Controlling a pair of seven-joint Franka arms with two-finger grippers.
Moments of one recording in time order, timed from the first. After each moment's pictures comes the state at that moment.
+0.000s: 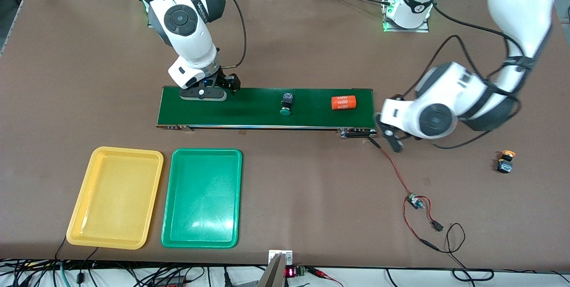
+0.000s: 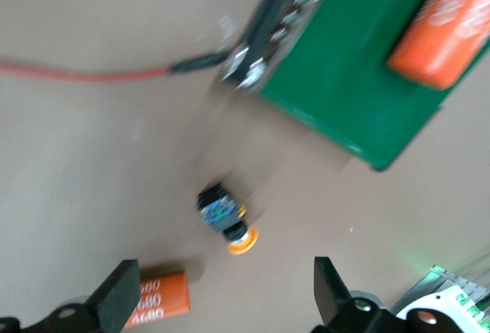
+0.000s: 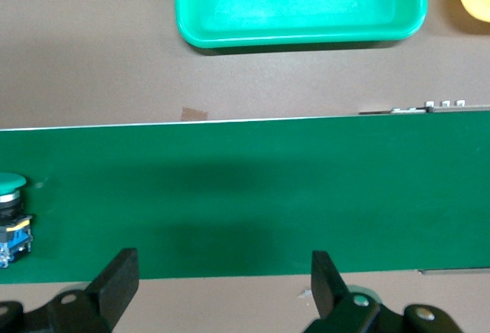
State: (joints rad) left arm 0.52 0.70 -0.95 -1.60 0.53 1.56 0.40; right arm 0.34 0.15 0.26 -2.07 -0.07 2.23 0.70
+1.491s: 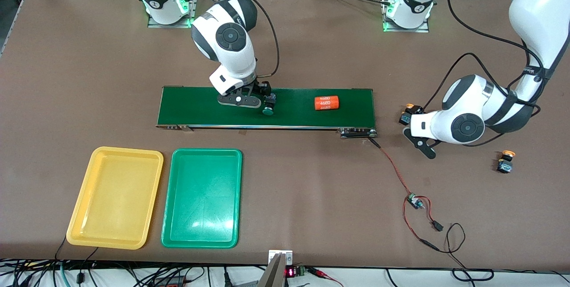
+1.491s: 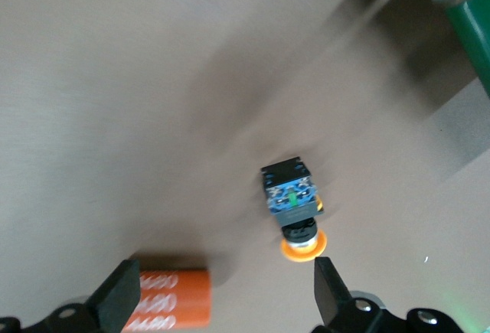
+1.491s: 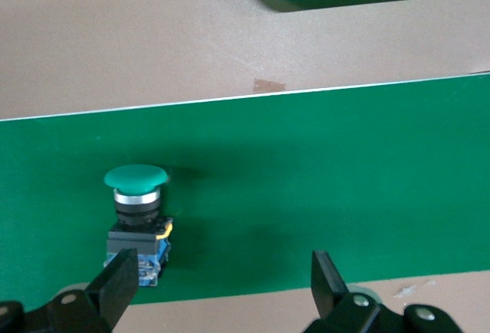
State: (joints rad) left arm 0.65 0.71 -0.91 -1.77 0.63 1.74 0.26; right arm 0.47 0.39 0.26 -1.88 -0.13 2.23 0.90
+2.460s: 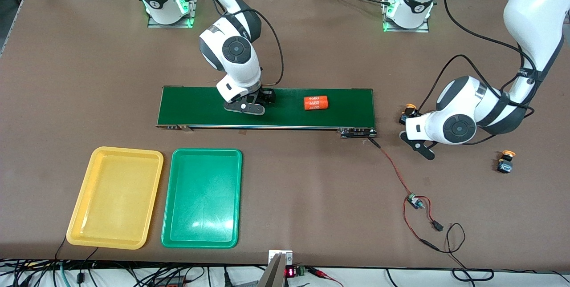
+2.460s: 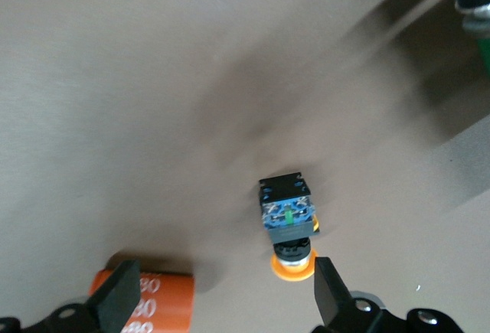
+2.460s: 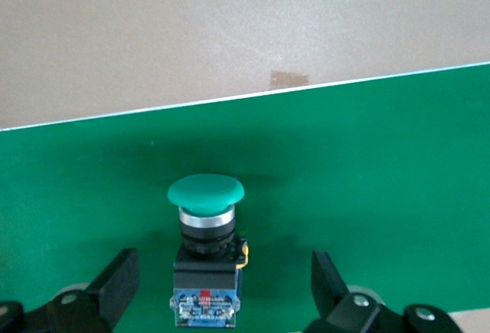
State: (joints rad) left arm 0.64 0.71 -0.89 -1.85 0.64 1.82 0.12; right arm 0.48 0.48 0.26 -1.87 -0.13 2.30 0.95
